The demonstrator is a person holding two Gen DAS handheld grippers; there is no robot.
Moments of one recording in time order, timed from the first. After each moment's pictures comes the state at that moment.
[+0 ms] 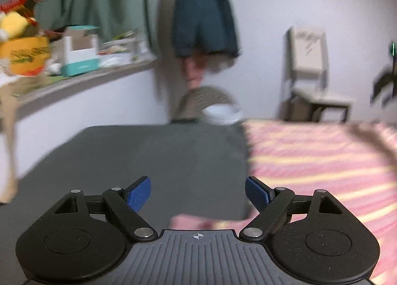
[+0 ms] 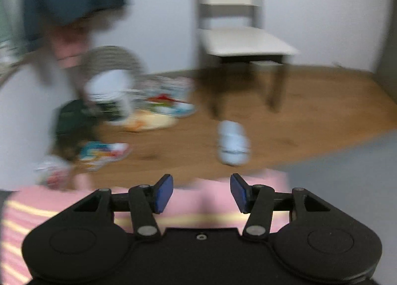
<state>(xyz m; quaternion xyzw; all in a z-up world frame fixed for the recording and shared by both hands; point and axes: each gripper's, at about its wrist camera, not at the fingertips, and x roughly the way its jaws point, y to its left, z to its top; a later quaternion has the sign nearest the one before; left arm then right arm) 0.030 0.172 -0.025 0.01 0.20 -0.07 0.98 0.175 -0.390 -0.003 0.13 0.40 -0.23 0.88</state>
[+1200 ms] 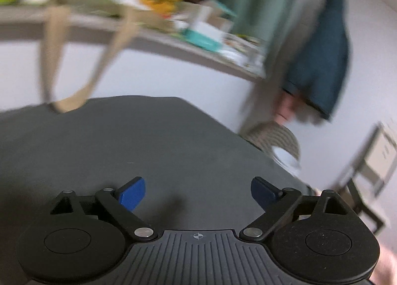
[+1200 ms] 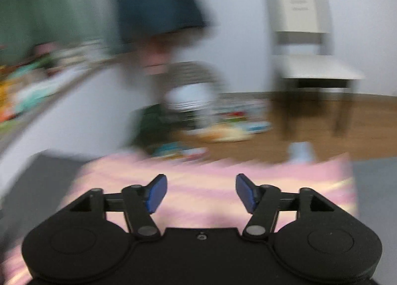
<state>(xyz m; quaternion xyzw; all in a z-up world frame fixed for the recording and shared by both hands) 0.035 0.273 -0.055 -0.26 0.19 0.15 0.93 0.081 -0.246 0.026 0.12 0.32 0.05 0.94</state>
